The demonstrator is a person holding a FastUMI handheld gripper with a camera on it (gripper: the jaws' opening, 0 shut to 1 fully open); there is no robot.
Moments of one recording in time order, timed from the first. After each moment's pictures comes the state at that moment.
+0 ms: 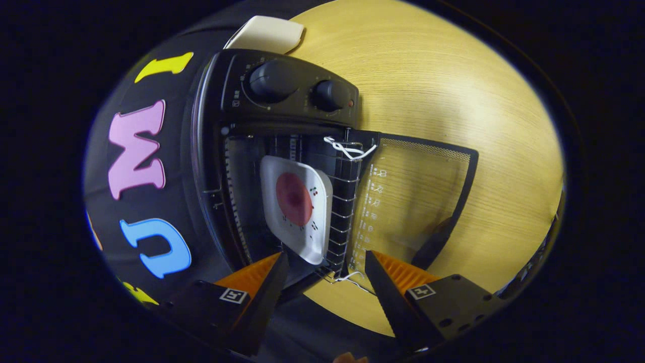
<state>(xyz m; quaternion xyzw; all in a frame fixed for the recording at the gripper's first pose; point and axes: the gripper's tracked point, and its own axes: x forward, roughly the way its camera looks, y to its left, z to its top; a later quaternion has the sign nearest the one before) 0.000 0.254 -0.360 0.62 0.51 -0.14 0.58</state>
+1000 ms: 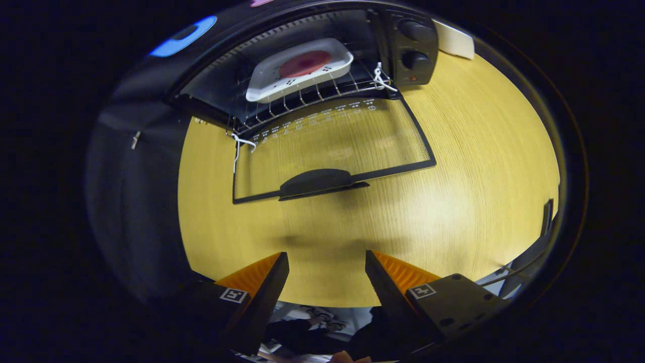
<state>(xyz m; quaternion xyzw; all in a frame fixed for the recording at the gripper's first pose) -0.169 0.237 -0.404 0.12 0.68 0.13 0.71</state>
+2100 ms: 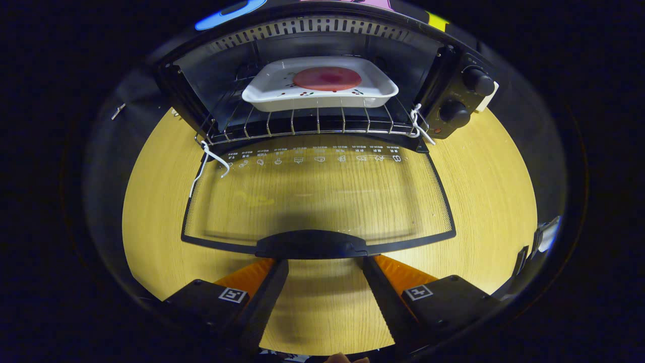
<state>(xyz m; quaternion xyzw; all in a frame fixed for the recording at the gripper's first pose) -0.106 0.248 -0.458 0.01 0.60 0.08 0.80</state>
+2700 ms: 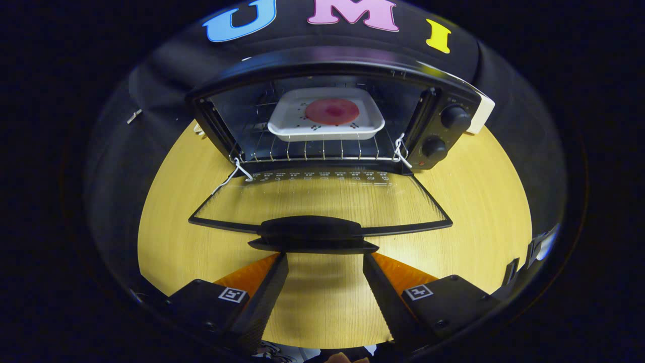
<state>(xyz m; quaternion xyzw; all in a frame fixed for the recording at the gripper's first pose) -0.101 0.240 -0.402 0.02 0.53 0.11 0.84</state>
